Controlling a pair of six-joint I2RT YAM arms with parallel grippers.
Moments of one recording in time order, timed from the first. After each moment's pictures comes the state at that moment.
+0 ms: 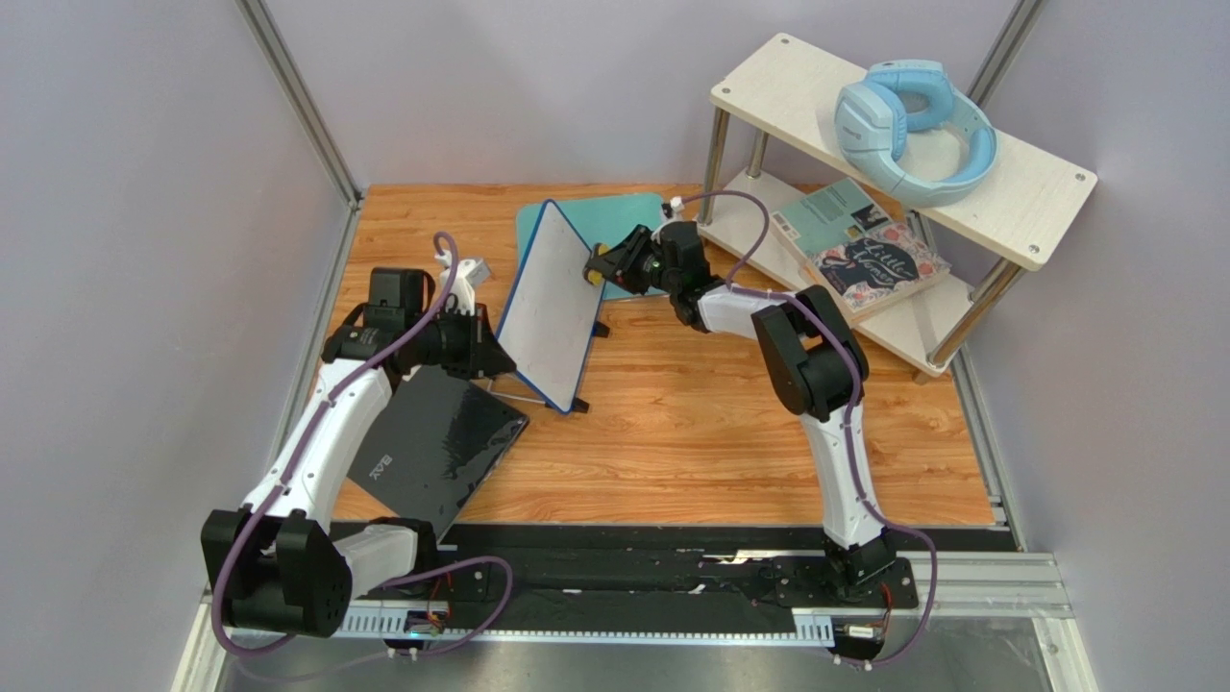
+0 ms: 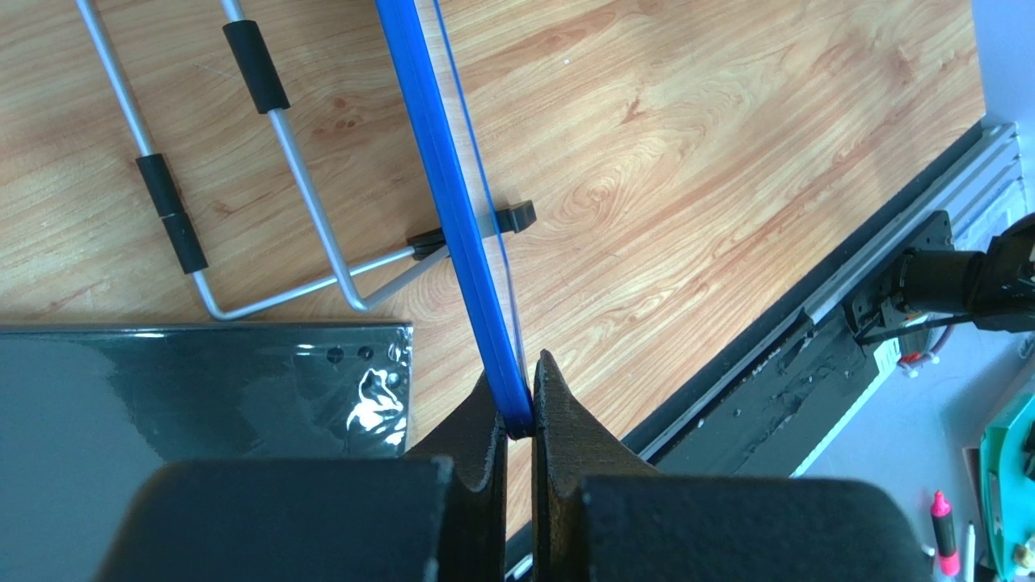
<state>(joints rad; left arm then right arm) -0.11 1.16 0.95 -0.66 0.65 -0.04 0.49 2.28 1.52 0.47 -0.31 1.03</state>
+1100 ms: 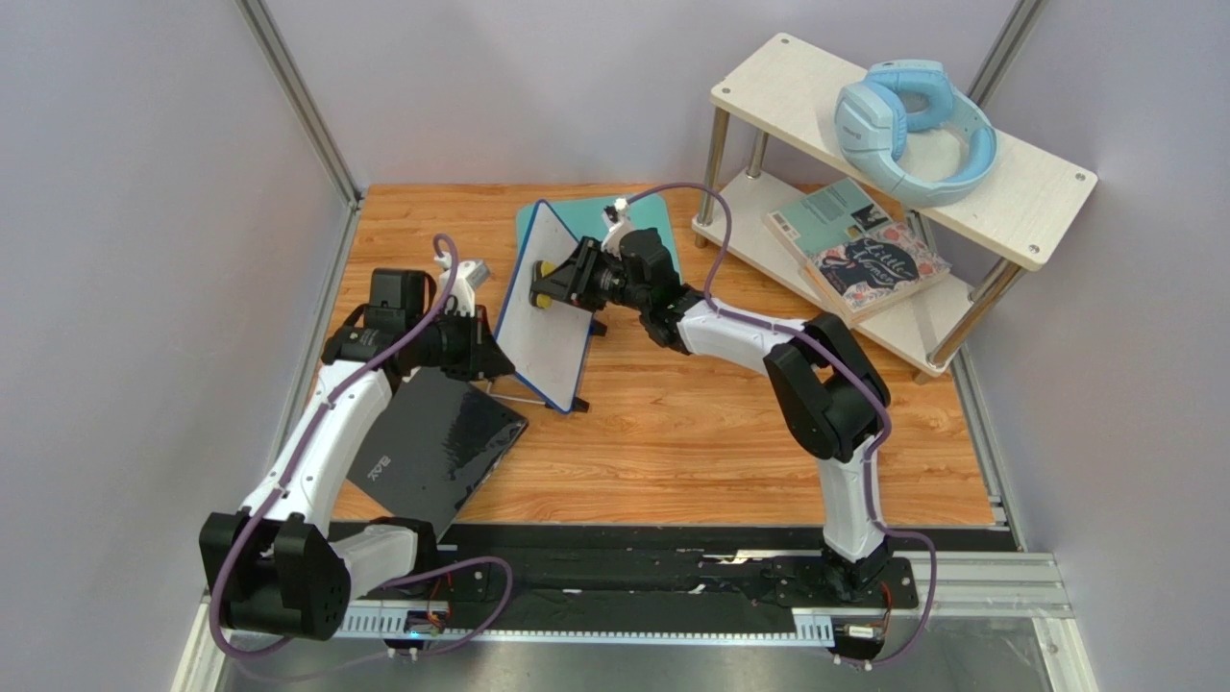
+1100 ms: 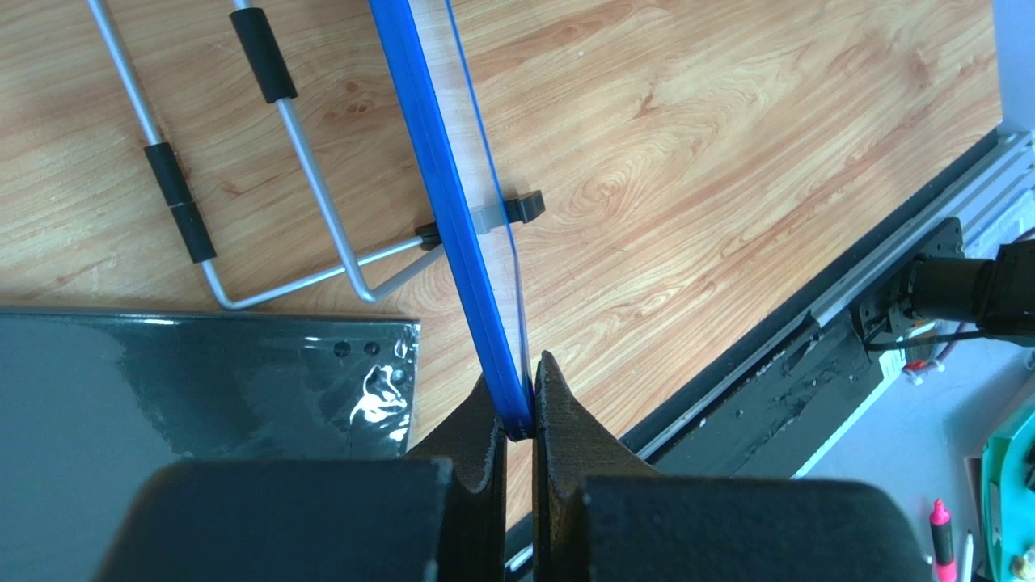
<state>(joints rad) -0.12 1.15 0.95 -0.68 0.62 -0.05 0.69 2.04 1.41 0.42 -0.35 0.98</state>
